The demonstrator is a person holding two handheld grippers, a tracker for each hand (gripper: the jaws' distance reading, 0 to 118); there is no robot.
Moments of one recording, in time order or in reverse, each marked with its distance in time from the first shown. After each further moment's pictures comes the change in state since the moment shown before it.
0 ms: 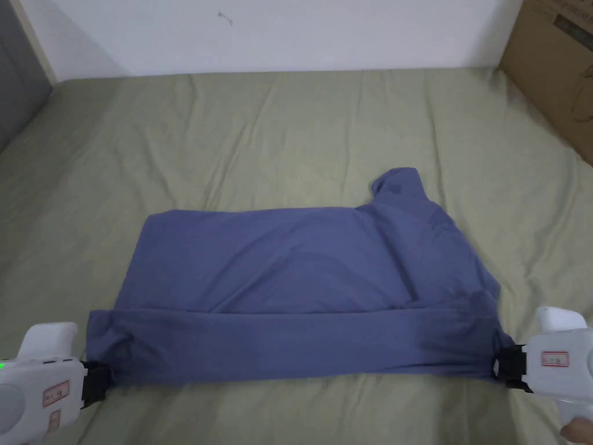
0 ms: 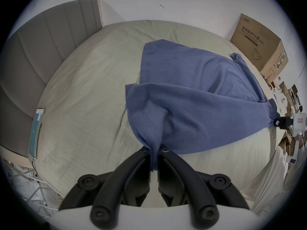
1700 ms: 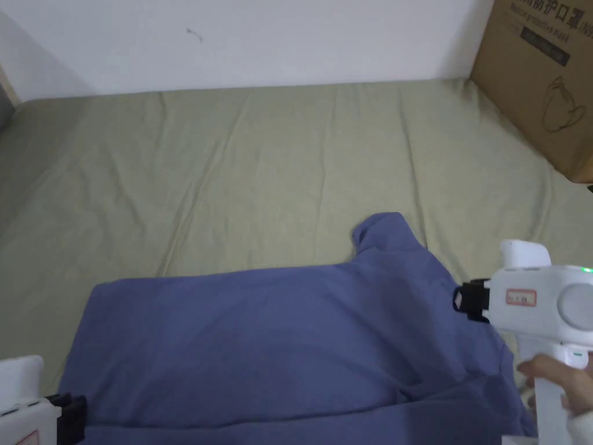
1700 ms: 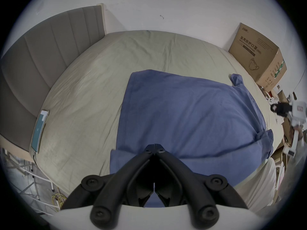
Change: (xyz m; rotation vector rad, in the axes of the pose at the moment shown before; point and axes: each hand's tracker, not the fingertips) left arm 0.034 0.022 0.014 0.072 0.003 0.051; right arm -0.034 0.102 0.005 0.200 0.116 0.045
